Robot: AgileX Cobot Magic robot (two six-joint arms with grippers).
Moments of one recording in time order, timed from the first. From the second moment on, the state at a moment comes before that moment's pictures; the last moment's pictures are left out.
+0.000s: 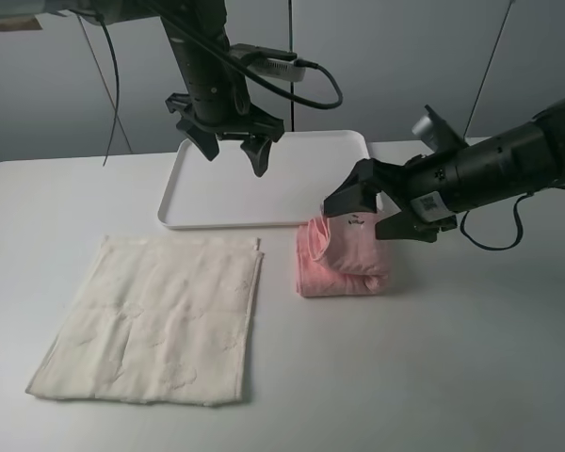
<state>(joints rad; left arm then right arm) -0.54 2.22 -2.01 0.01 1.22 -0.03 0.22 1.72 -0.74 1.38 0.62 -0.99</state>
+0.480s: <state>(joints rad) -0.46 2.14 -2.01 -0.12 1.22 0.10 0.22 1.74 -0.89 0.85 0.54 -0.53</state>
